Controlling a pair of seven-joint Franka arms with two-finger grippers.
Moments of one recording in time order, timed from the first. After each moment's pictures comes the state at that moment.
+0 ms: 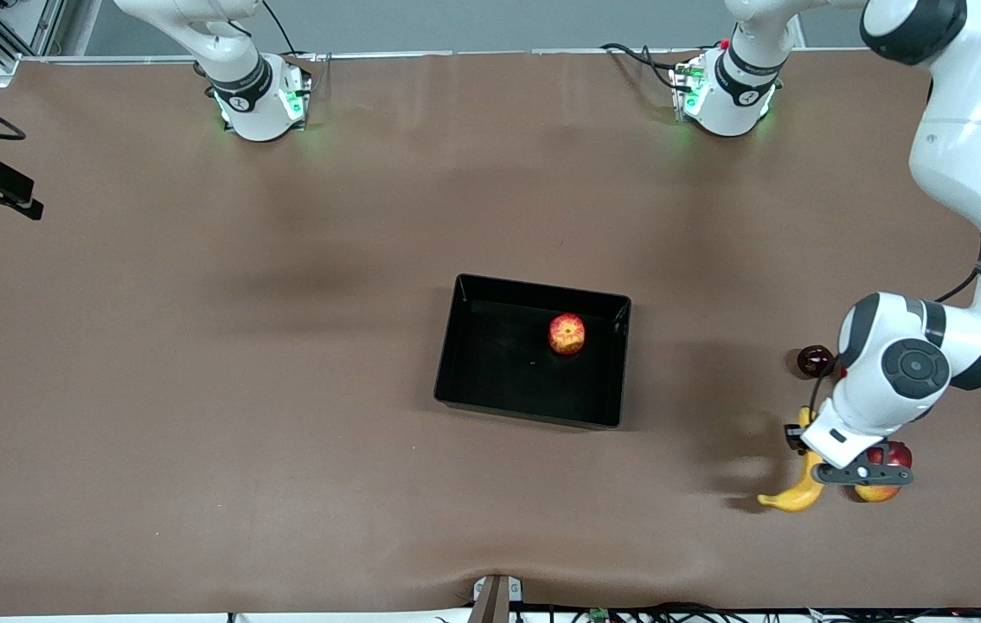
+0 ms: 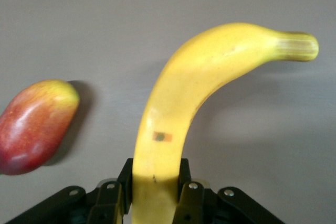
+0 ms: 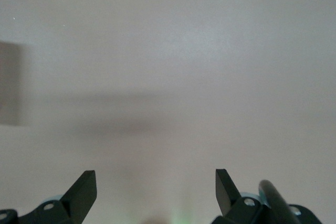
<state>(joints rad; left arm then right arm) 0.32 0.78 -0.51 -1.47 0.63 2.26 -0.31 -0.03 -0.03 -0.05 -1.54 -0.02 1.47 -0.08</state>
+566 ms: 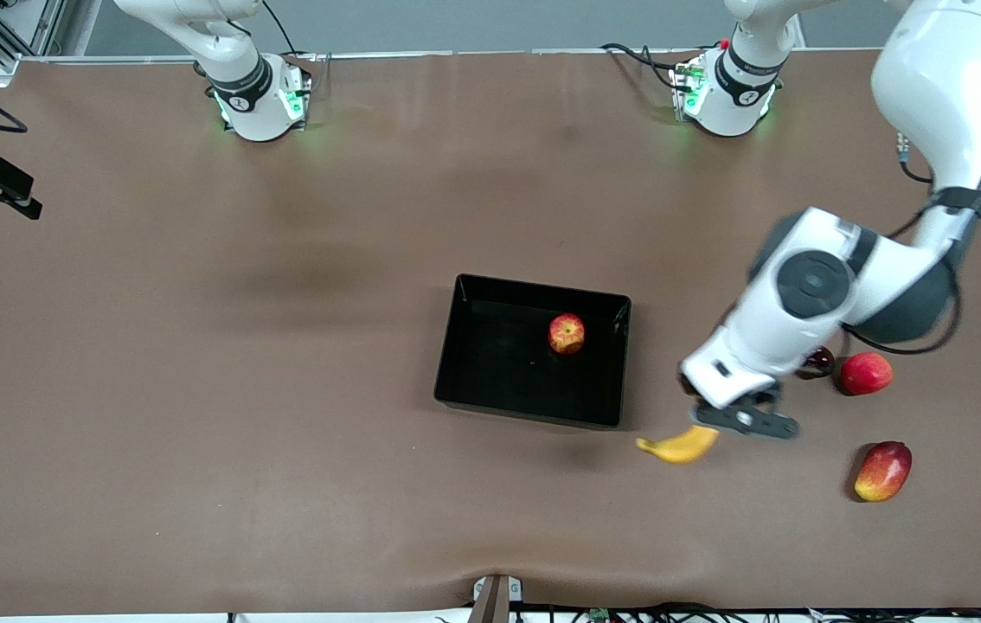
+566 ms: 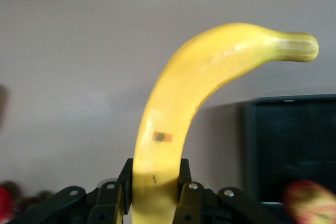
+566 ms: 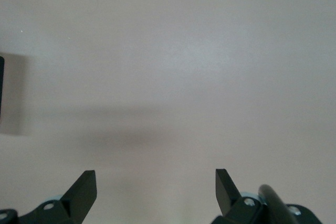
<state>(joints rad) 0.26 0.66 -0.85 -1.48 0.63 2.00 -0.51 -0.02 -0.08 -0.04 -1.60 -0.02 1.55 -0.08</state>
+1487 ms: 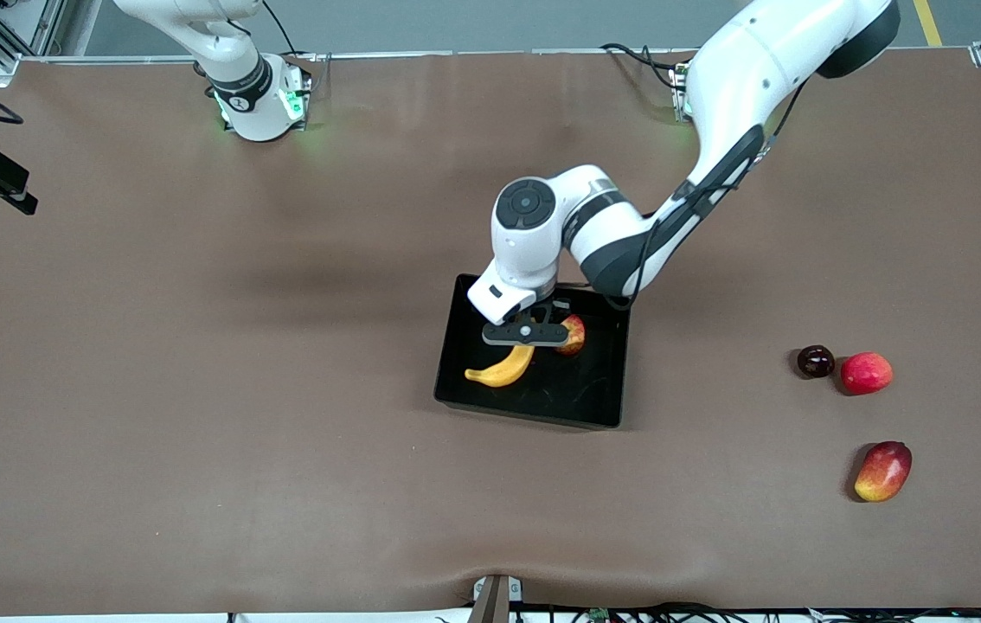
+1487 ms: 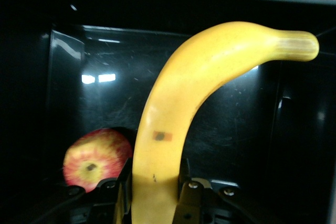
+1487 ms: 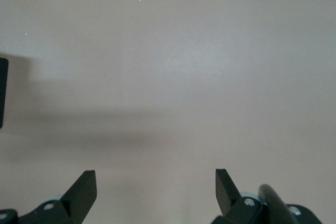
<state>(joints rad) -0.25 0.79 -0.64 -1.47 0.63 2.12 -1.03 -0.02 -0.08 -0.04 -1.58 -0.02 1.54 -0.08</state>
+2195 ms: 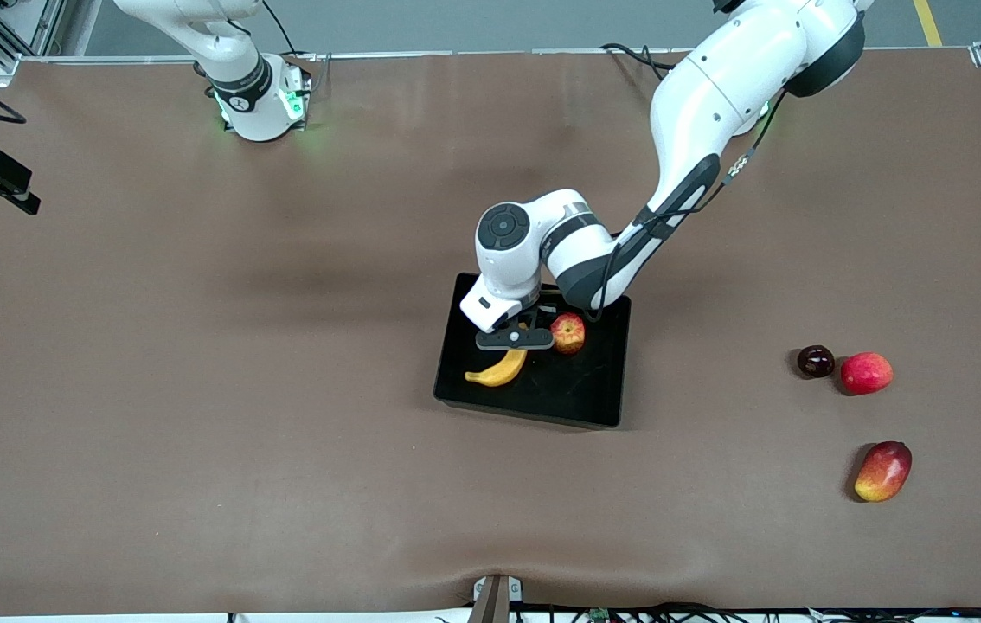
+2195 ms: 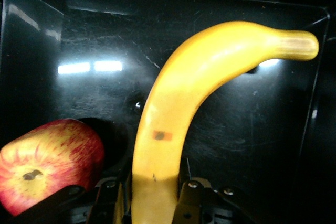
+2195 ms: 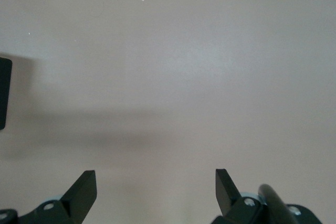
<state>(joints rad) -0.36 0.87 -0.54 -1.46 0.63 2.17 -1.09 -0.02 -0.08 -0.04 -1.58 -0.01 1.54 -0.08</state>
